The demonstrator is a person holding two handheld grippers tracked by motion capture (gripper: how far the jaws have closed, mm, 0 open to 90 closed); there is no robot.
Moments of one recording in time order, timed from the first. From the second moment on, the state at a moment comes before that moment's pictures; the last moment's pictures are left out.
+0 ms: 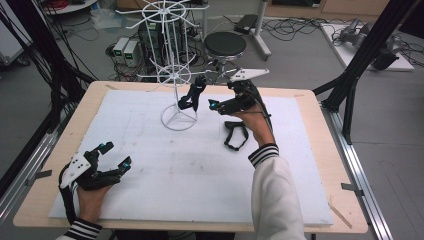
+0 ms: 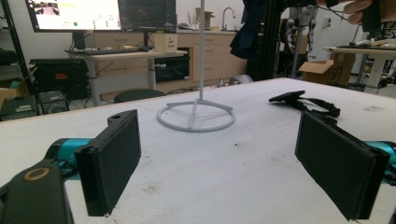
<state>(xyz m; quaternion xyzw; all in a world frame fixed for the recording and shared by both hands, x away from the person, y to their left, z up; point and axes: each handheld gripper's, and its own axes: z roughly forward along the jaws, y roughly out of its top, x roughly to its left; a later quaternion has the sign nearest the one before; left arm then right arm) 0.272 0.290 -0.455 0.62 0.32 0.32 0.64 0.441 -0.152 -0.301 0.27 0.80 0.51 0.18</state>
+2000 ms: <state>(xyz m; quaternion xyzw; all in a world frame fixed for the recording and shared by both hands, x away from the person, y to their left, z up) 0.272 0.290 -0.455 0.62 0.32 0.32 0.64 0.292 -0.293 -0.364 0.34 0.71 0.56 0.24</state>
